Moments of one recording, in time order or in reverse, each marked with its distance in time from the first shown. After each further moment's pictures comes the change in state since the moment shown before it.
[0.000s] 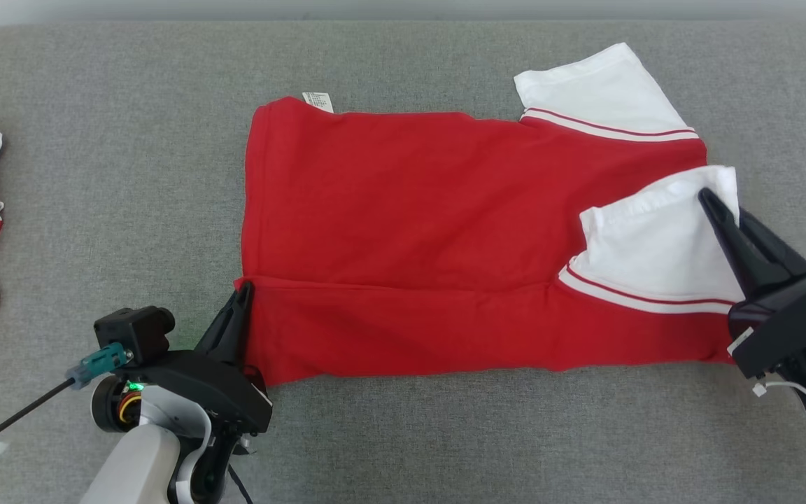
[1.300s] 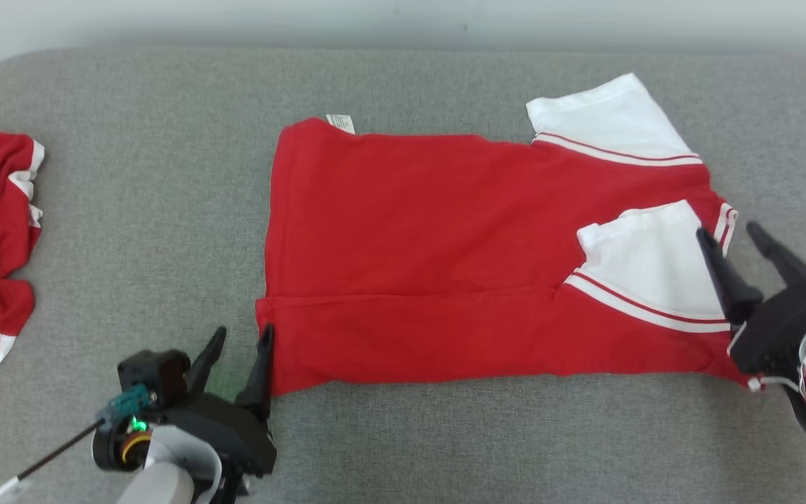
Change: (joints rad) left arm 0.036 0.011 -0.061 0.068 0.070 0.044 -0.068; right arm -0.051 0.133 -0.108 0.283 -0.090 0.000 0.081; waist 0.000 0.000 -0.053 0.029
